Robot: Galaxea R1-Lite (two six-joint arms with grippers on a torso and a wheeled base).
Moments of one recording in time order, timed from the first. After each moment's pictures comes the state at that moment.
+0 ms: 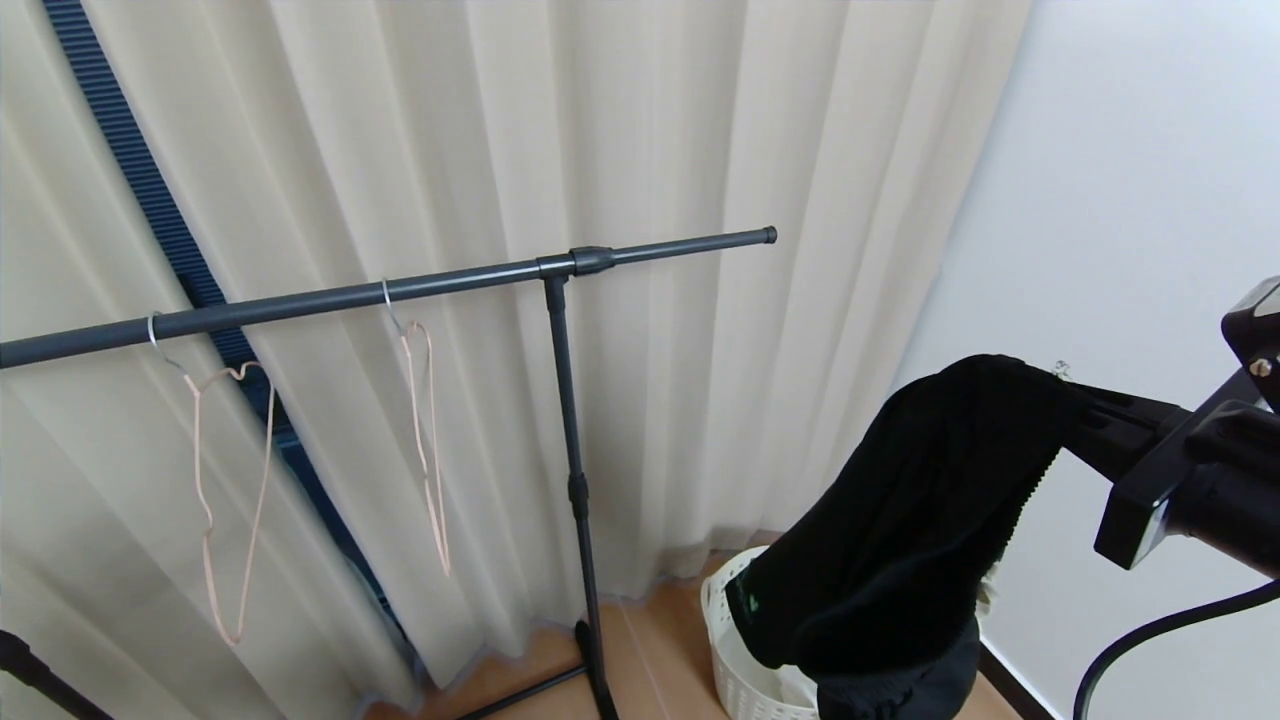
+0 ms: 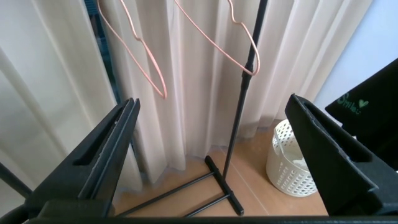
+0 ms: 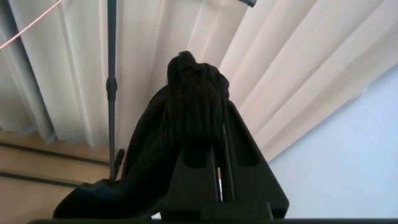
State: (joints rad) left arm -0.01 0.00 -0.01 0.03 -0.06 0.00; right arm 0.54 1.18 -0.54 -0.53 -0.14 -0.28
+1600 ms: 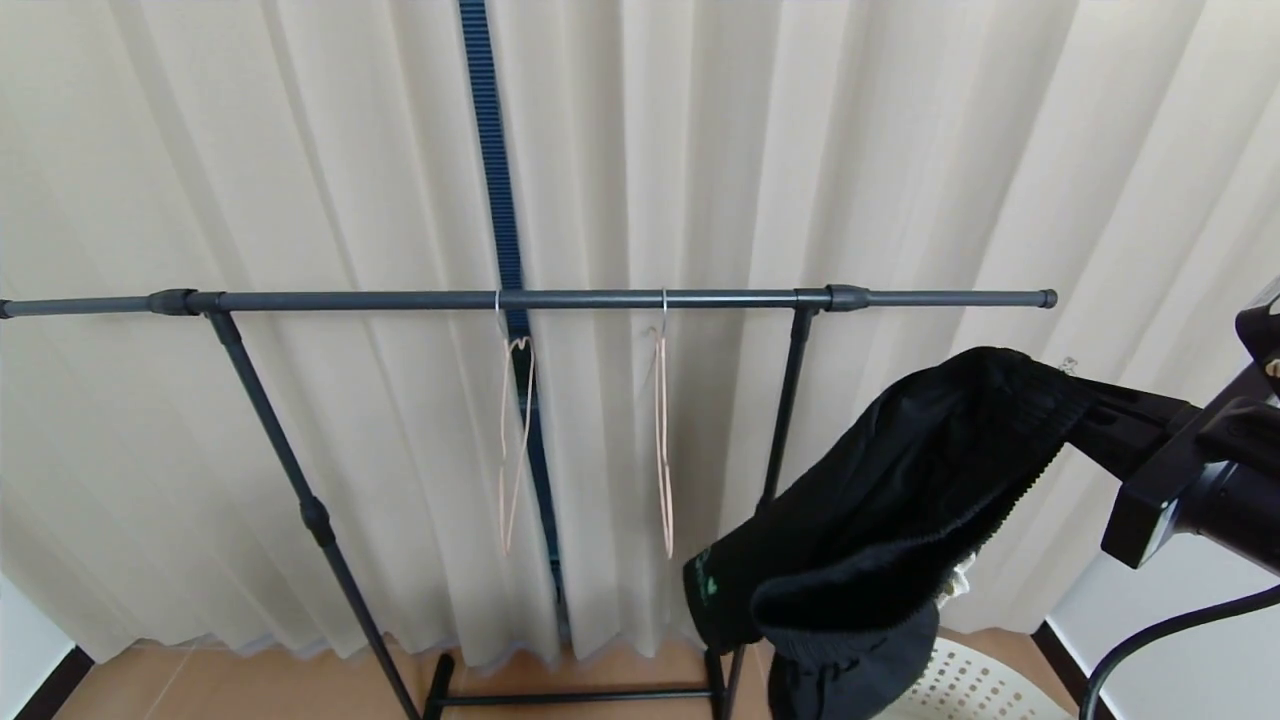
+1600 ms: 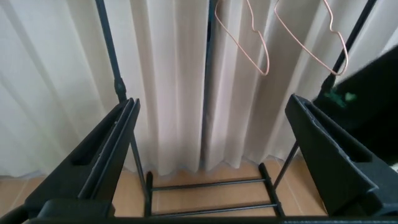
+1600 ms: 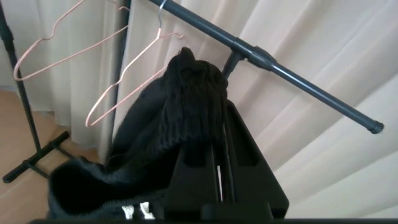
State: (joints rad) left arm -0.01 0.00 -0.01 0.03 -0.06 0.00; right arm 0.54 1.18 -0.55 -0.53 -0.14 -0.30
